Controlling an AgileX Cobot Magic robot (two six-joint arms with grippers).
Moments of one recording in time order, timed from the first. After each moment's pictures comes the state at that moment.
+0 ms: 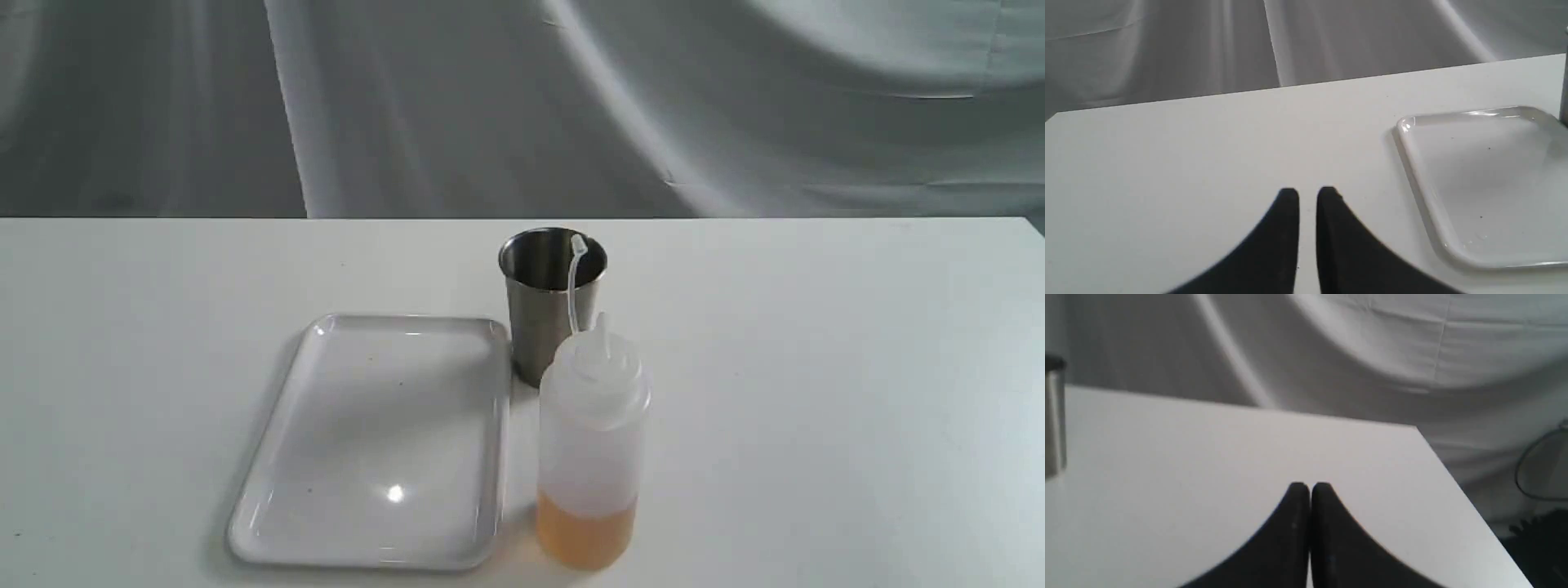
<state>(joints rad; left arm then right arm) 0.01 0.00 0.00 0.04 0.29 0.06 -0.21 0.01 0.00 -0.20 0.16 0.05</state>
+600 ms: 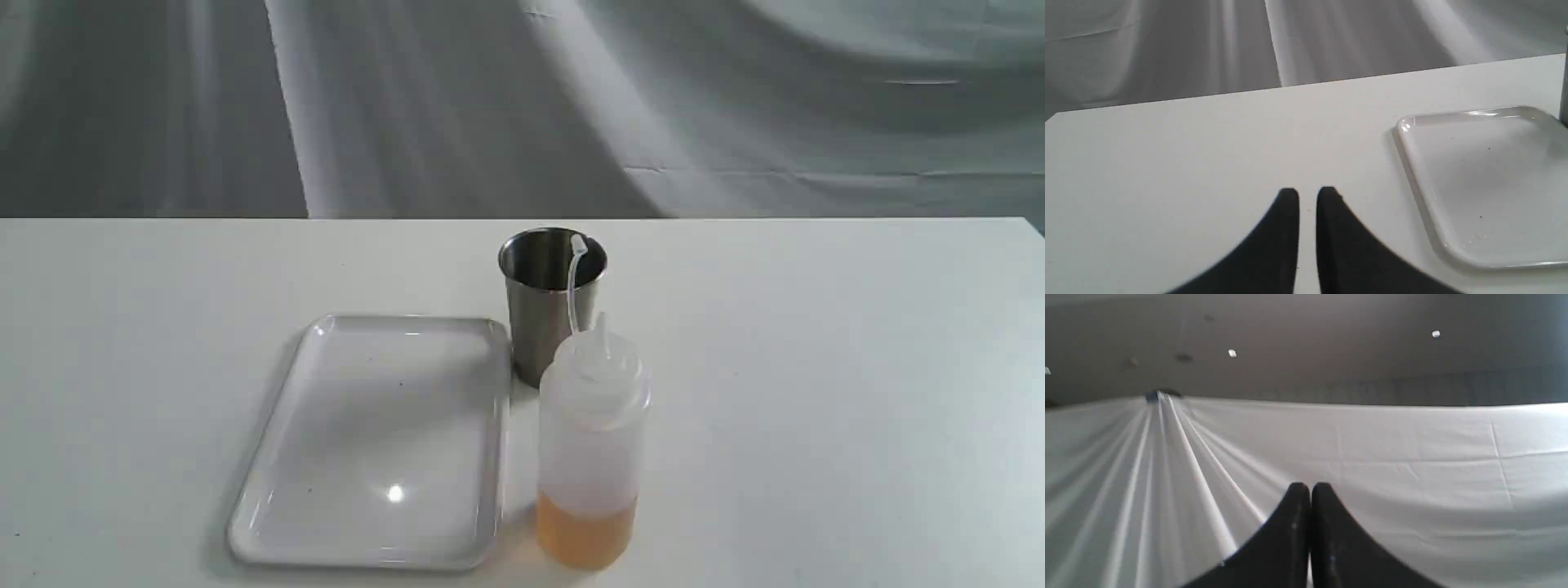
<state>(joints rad) 0.01 0.00 0.00 0.04 0.29 0.06 -0.21 0.00 0.00 -0.13 -0.63 0.26</state>
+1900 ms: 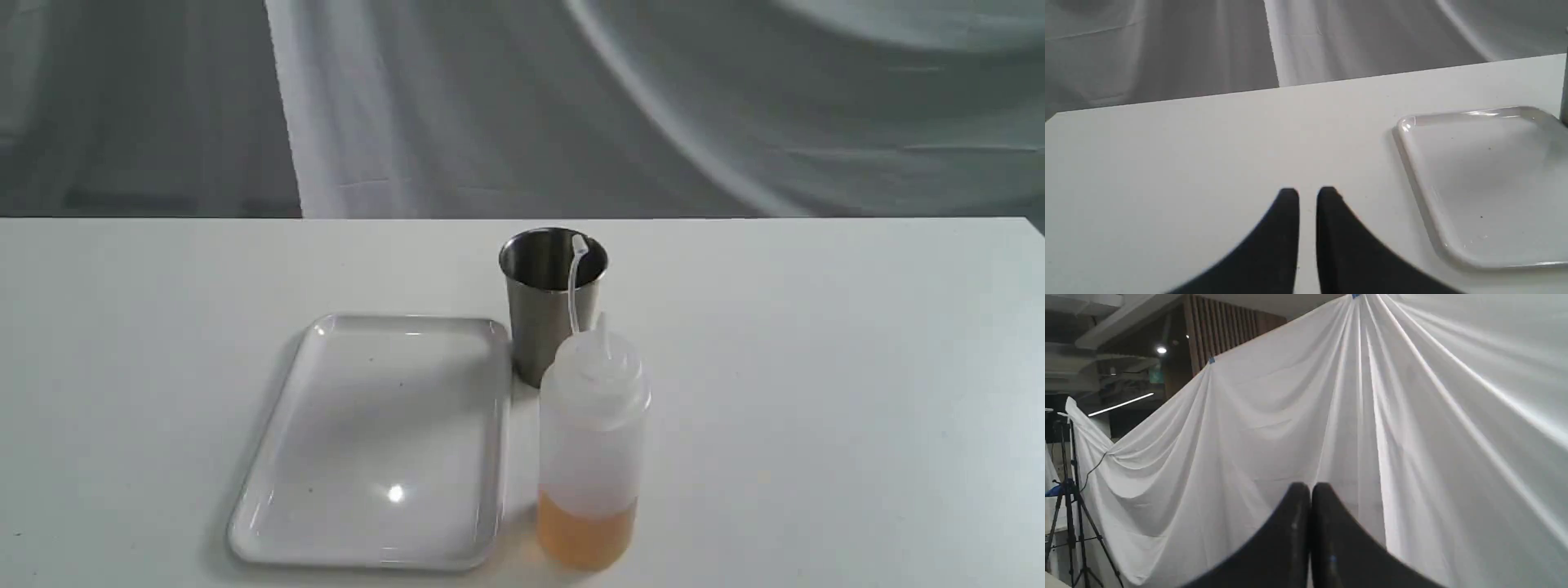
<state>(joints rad) 0.01 0.00 0.00 0.04 0.29 0.06 -0.21 0.25 -0.34 -1.14 -0.67 1.45</state>
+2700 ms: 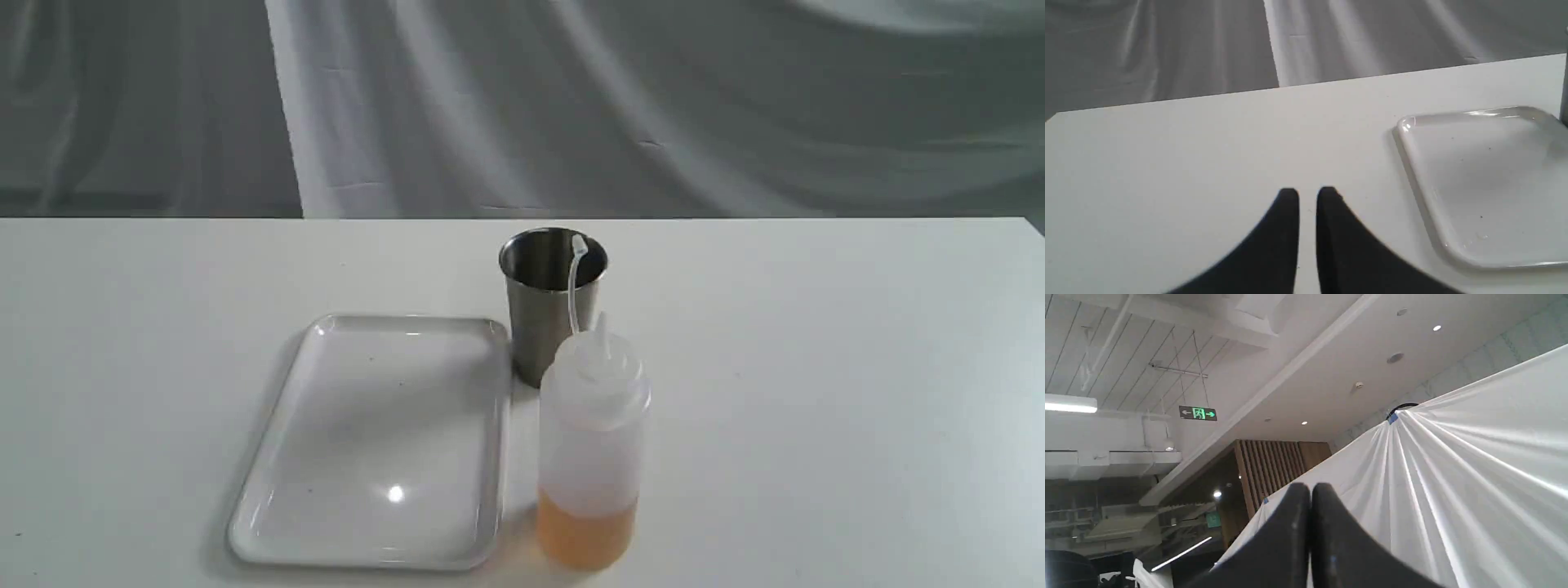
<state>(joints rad) 0.01 0.00 0.00 0.04 0.29 0.06 -0.21 0.25 -0.44 -0.77 -0.68 1.45</state>
